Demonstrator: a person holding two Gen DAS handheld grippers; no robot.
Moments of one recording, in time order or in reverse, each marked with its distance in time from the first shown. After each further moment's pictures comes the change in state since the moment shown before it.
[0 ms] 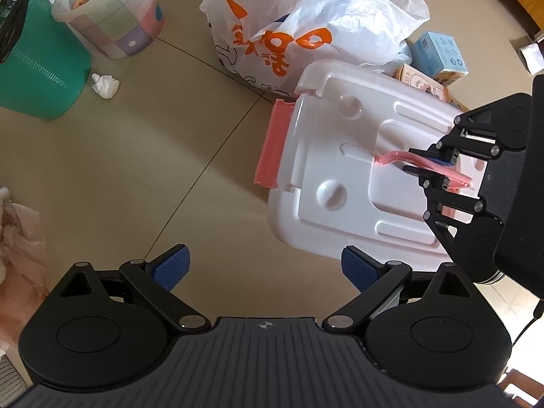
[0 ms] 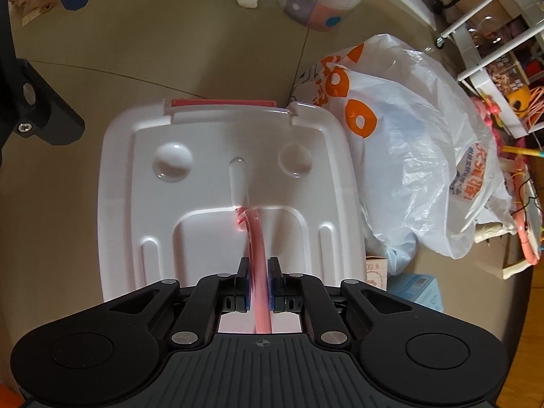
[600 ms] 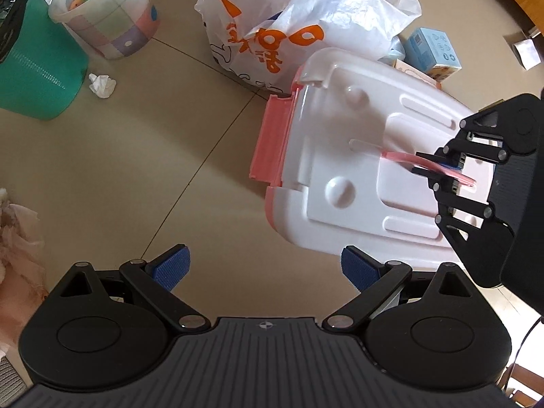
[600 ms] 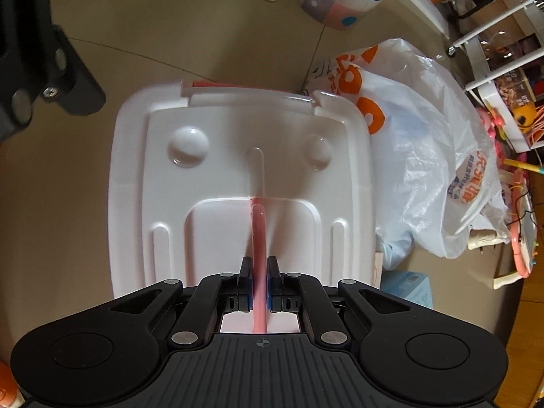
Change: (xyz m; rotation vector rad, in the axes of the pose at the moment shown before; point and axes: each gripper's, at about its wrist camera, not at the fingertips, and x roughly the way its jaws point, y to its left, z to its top) left arm -0.007 0.000 -0.008 0.011 -0.002 -0.015; right arm -0.011 0.012 -0.006 -0.084 0.037 -0.009
